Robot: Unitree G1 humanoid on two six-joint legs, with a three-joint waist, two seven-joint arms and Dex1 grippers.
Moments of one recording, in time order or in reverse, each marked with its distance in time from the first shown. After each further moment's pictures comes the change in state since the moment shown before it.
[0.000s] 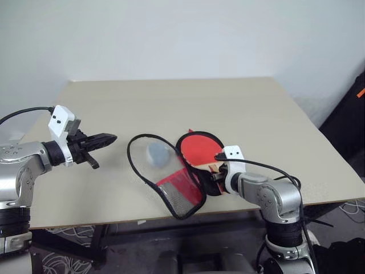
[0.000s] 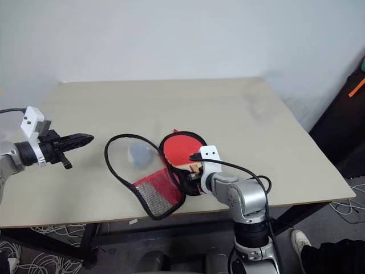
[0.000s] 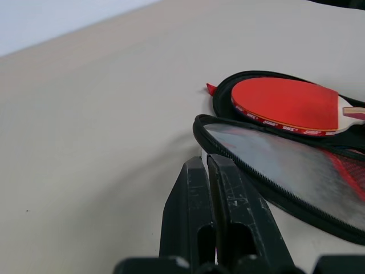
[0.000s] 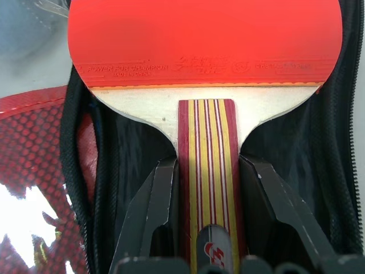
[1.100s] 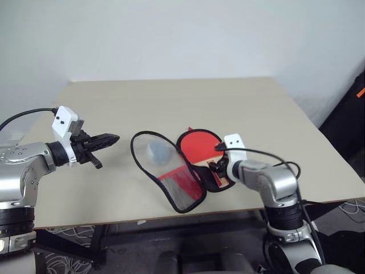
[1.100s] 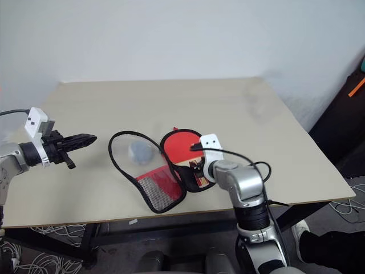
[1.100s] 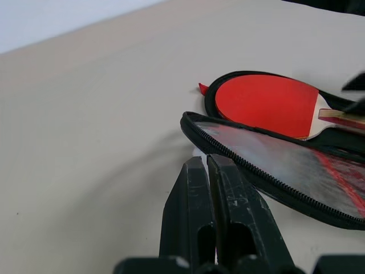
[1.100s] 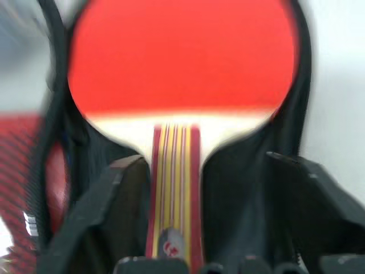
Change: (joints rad) left arm -0.005 -0.023 -0.004 0.000 0.000 0.002 0.008; right arm -0.178 -0.114 -0.087 -0.001 0.063 0.036 0.145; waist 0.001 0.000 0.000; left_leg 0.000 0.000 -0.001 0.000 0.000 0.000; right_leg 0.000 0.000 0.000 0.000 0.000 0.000
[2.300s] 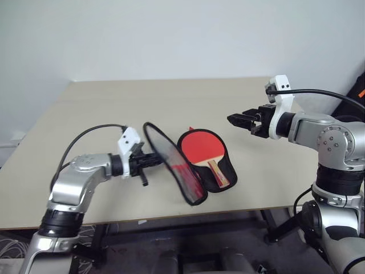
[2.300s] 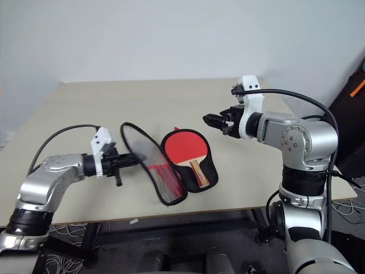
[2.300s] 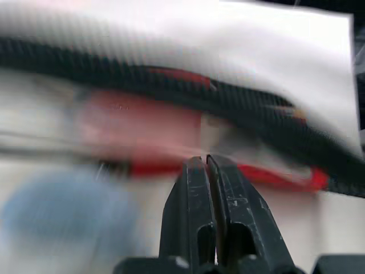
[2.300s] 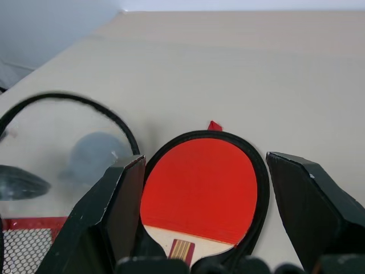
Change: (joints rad) left arm -0.078 -0.277 -0.318 -0.142 0.062 -0.035 0.023; right arm -0.240 -0.303 -0.184 0.121 0.229 -0.045 0.236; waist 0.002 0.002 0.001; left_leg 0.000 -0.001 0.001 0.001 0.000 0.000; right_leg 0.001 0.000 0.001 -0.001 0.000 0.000
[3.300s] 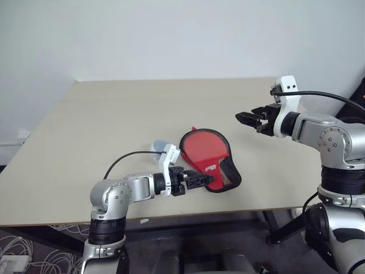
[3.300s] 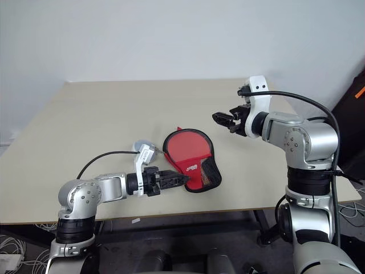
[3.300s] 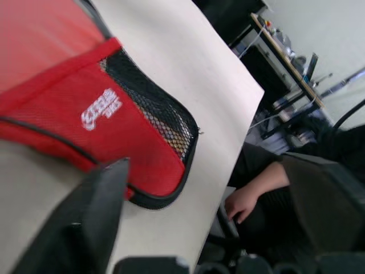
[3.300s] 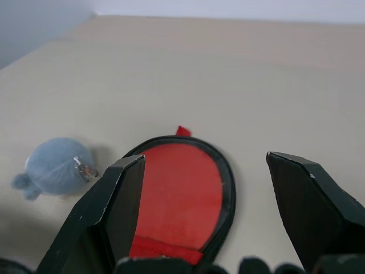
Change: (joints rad) left arm 0.069 -0.401 0.200 -0.197 -0.389 0.819 0.460; right arm 0.030 -0.059 0.046 0.082 -0.020 -0.142 -0.021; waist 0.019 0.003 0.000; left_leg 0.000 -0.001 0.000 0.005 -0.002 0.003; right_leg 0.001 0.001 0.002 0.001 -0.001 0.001
